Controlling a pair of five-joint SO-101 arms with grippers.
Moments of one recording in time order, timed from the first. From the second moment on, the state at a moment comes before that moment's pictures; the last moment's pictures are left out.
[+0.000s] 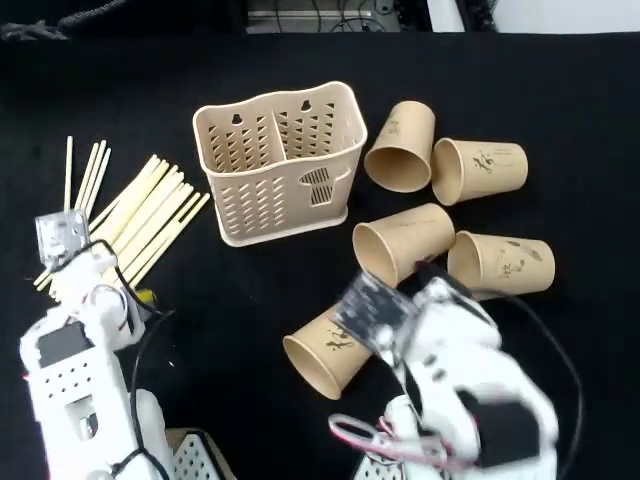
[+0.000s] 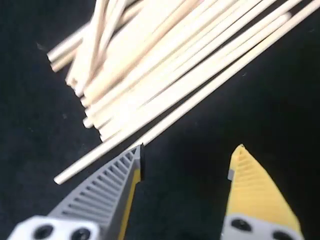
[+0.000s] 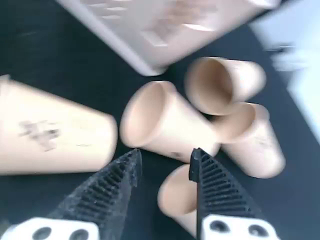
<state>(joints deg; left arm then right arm) -29.9 -62.9 75.0 56.6 -9.0 -10.1 -87.6 52.6 87.8 47.9</state>
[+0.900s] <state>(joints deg) -31.8 -63.1 83.2 49.1 -13.7 -37.8 -44.2 63.1 65.5 44.3</state>
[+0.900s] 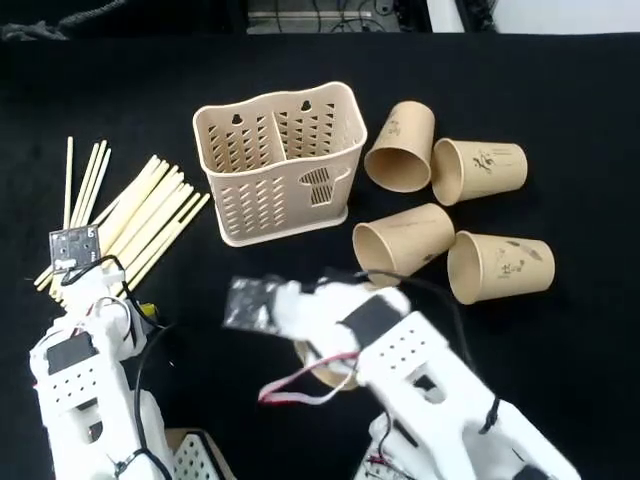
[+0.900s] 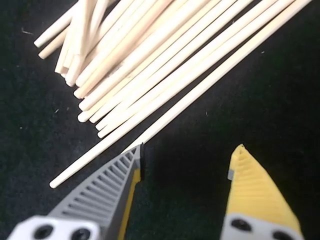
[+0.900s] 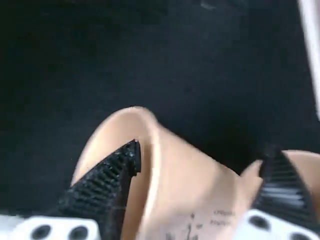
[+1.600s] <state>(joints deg) -31.8 -63.1 83.2 49.1 -13.7 -30.1 -62.0 50.3 77.0 36.7</state>
